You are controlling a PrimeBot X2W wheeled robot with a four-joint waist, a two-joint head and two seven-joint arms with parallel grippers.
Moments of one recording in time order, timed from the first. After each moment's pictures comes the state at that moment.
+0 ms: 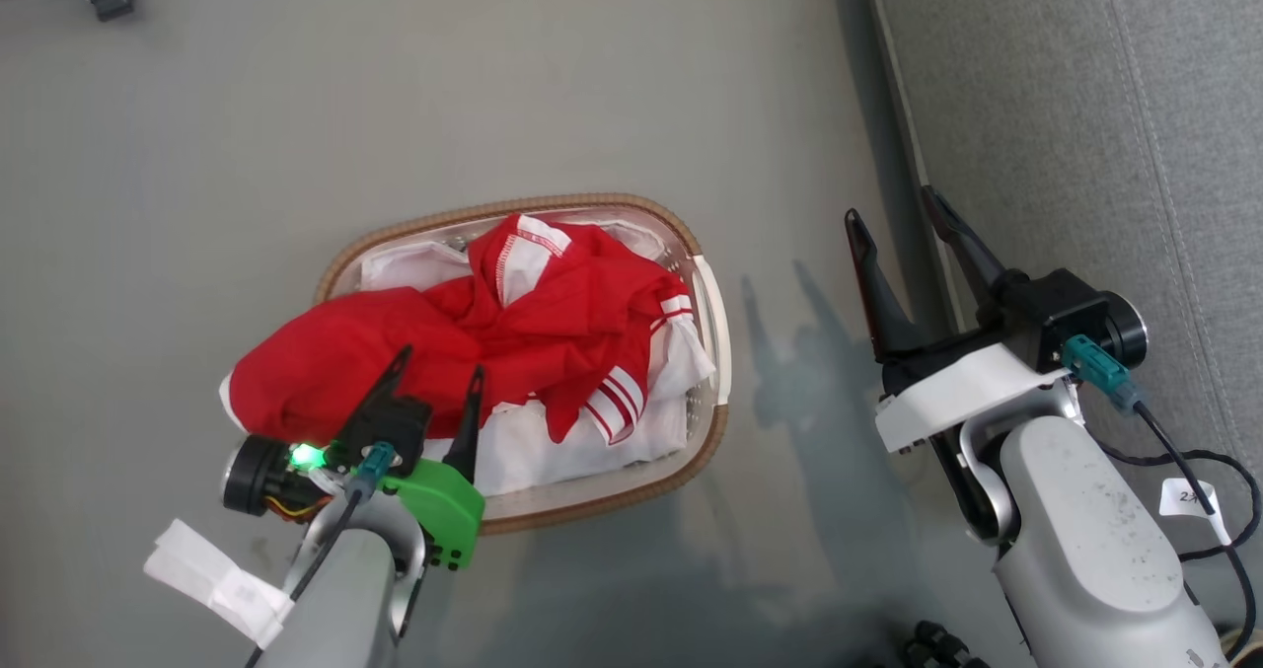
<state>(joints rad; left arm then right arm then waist) -0.41 0.07 -0.26 0.71 0.01 -0.08 -0.26 -0.42 -0.09 0.20 0.29 0.20 0.13 -0.26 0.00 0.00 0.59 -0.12</state>
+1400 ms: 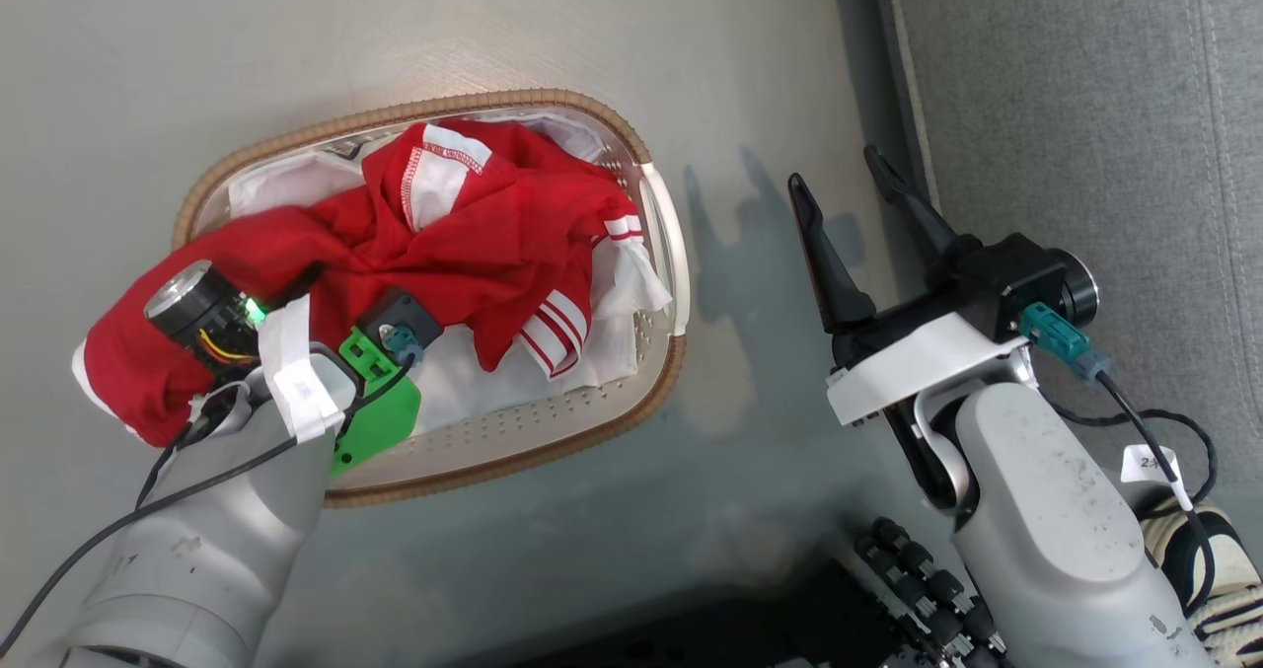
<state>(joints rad) -0.89 0.17 -0.64 1.28 0.31 0.00 -0.10 -0.49 -0.05 0.26 0.28 0.21 0.13 -0.26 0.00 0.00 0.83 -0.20</state>
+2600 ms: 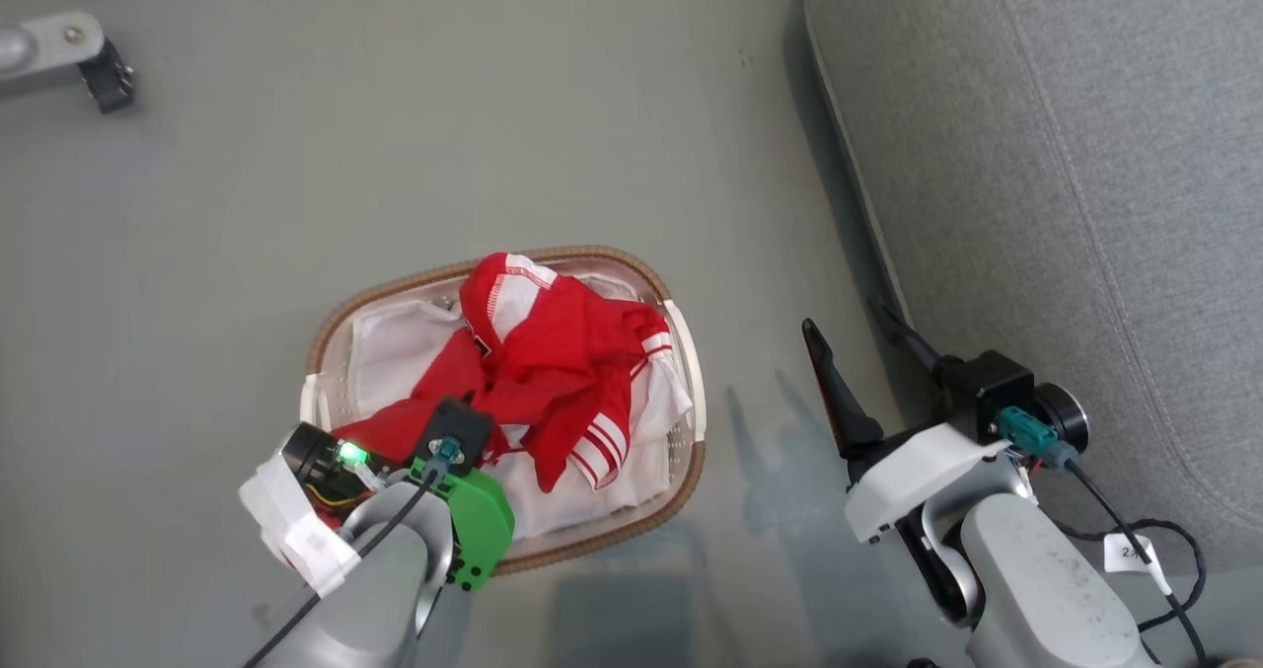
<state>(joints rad) -0.60 0.06 -0.51 1.10 0.00 -0.05 -0.26 -0.35 -0.07 0.27 0.40 0.23 0.13 -0.26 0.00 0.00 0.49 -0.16</state>
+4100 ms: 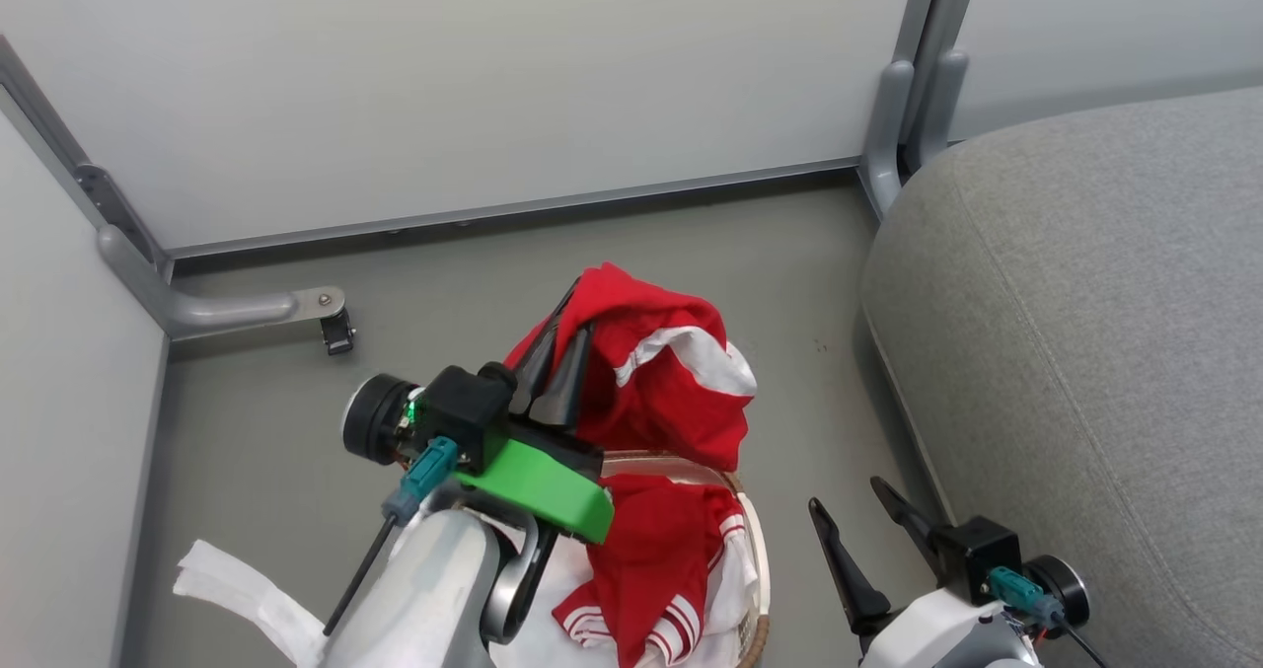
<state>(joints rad) -0.36 0.05 -0.49 0.28 -0.29 -0.07 -0.26 -0.10 -0.07 0.30 0.40 0.21 0.13 -0.26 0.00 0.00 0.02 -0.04</state>
